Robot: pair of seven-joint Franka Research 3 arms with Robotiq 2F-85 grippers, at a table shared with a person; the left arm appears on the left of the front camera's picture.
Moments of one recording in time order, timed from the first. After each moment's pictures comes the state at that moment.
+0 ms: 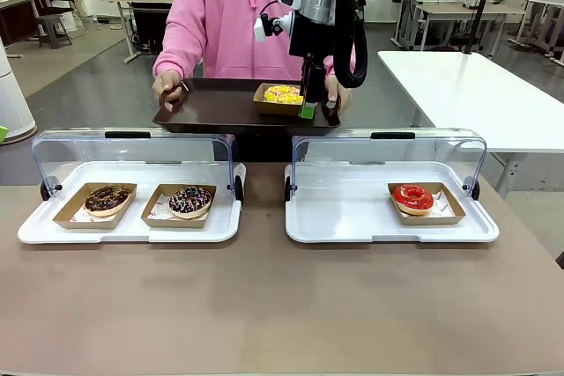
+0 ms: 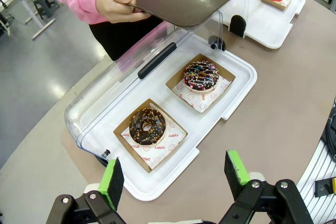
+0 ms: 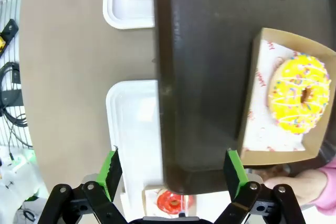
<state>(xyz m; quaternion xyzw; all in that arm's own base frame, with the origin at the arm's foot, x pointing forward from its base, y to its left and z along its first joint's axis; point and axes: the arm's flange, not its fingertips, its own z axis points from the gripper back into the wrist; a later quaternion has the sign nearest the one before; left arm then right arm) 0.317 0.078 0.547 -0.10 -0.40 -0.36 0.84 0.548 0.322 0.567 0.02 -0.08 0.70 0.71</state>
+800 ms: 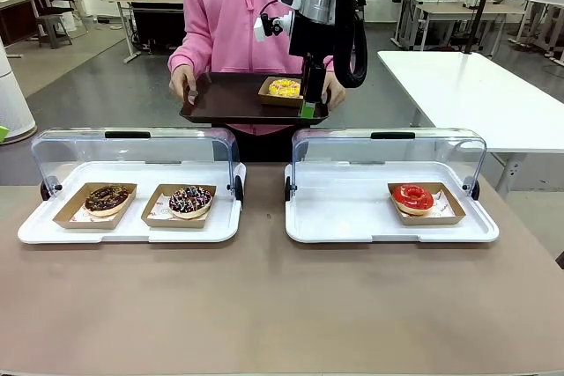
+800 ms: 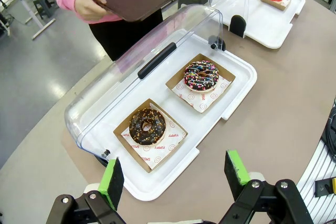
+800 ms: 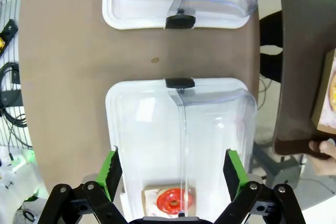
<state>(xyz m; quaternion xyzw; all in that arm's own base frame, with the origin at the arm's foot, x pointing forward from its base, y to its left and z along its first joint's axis) 0.317 0.078 0.547 -0.10 -0.40 -0.36 0.84 0.548 0.322 0.567 0.02 -0.08 0.70 0.71</state>
